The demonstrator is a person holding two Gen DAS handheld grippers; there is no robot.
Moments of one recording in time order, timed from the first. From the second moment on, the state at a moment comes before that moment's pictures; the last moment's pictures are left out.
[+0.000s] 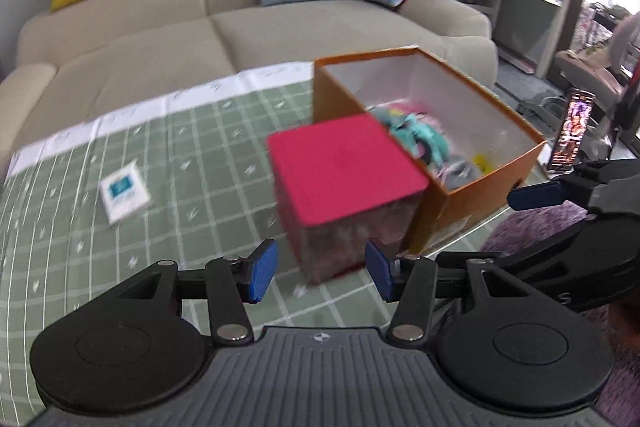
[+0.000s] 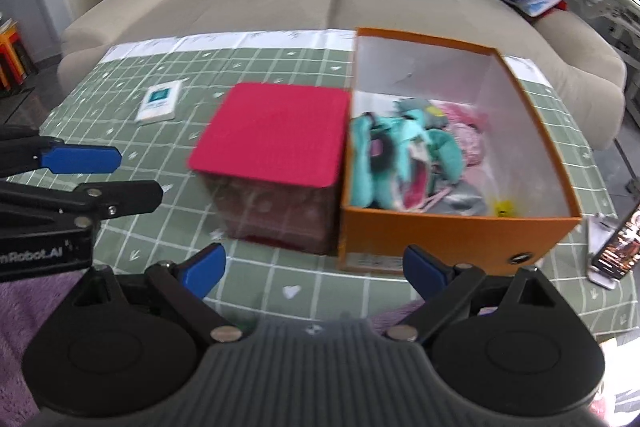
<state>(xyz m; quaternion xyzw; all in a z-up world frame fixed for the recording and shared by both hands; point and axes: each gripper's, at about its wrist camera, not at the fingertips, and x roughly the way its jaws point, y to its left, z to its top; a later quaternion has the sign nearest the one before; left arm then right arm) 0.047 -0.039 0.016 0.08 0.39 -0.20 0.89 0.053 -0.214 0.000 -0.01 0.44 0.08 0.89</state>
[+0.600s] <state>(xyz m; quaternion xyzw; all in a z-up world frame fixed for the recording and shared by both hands) 0.057 0.045 0.006 0.01 0.41 -0.15 0.90 0.073 -0.136 0.004 -0.05 0.44 0.18 0.88</state>
